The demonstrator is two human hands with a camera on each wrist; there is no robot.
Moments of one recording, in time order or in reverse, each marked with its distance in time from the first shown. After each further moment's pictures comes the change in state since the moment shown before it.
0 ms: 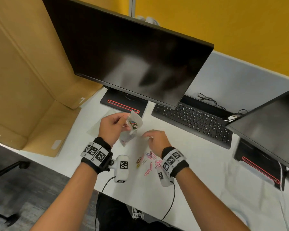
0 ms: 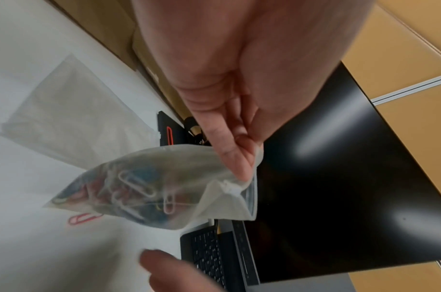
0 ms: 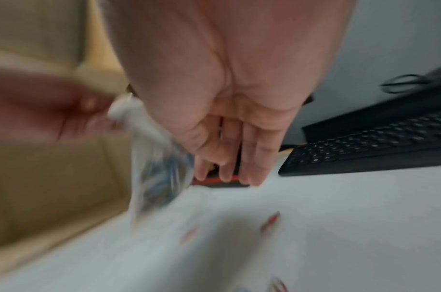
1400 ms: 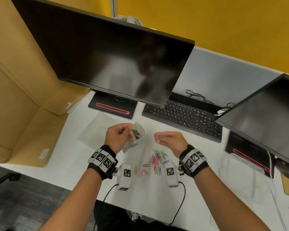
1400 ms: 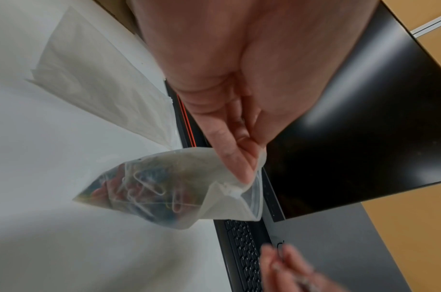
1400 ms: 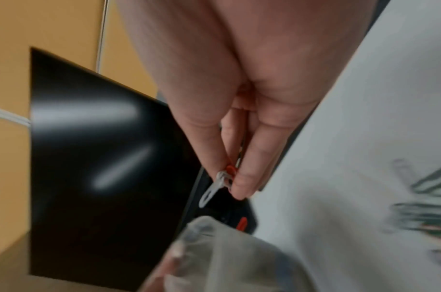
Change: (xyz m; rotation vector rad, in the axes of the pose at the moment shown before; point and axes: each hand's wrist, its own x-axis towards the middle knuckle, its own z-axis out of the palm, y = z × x) left_hand -0.004 -0.034 0.040 0.092 -0.115 -0.124; right_hand -0.032 0.045 -0.054 0.997 0.106 0.437
